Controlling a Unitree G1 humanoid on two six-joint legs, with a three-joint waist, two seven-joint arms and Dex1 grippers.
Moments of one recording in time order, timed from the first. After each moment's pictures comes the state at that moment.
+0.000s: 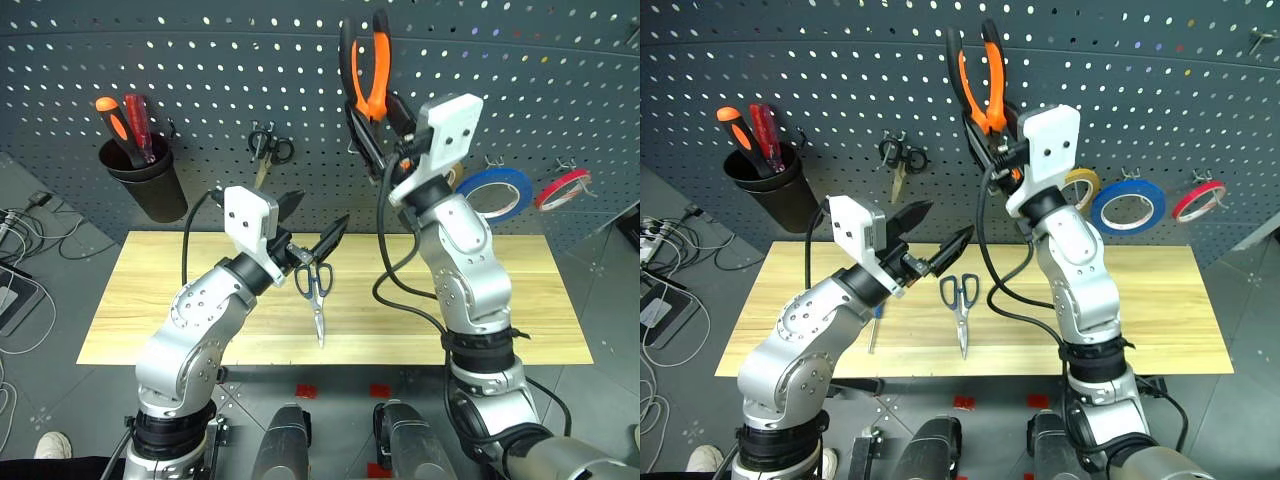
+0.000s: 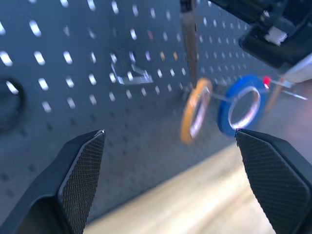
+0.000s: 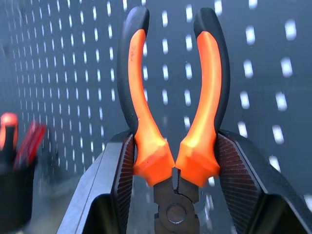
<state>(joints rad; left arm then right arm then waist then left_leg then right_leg) -0.36 0.28 0.03 -0.53 -0.45 0.58 -0.33 -0.77 0.04 0.04 -0.13 0.16 0.20 0.20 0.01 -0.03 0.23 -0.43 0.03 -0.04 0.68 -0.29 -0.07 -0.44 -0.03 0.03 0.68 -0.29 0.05</state>
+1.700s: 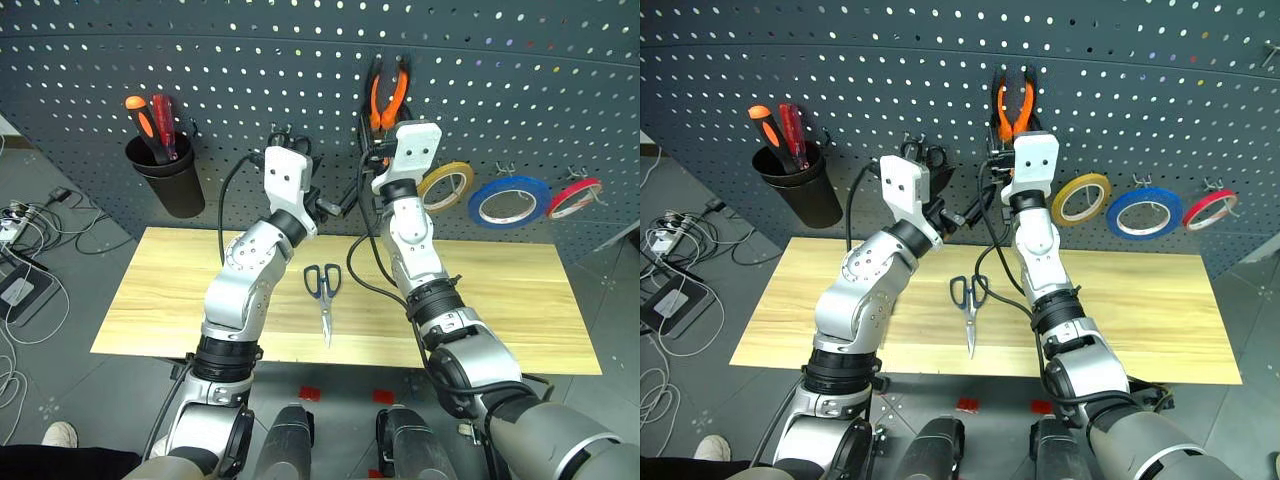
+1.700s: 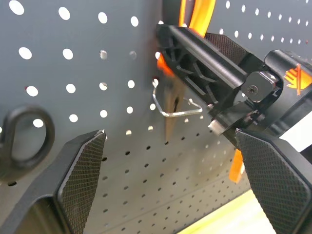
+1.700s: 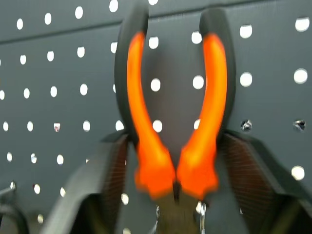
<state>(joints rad) -0.59 0.16 -0.03 -0.11 -0.29 0.41 -0.34 -0.96 0.08 -0.04 0.77 -0.02 -0.53 -0.09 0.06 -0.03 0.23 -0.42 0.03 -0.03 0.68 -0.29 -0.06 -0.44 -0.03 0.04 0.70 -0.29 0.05</state>
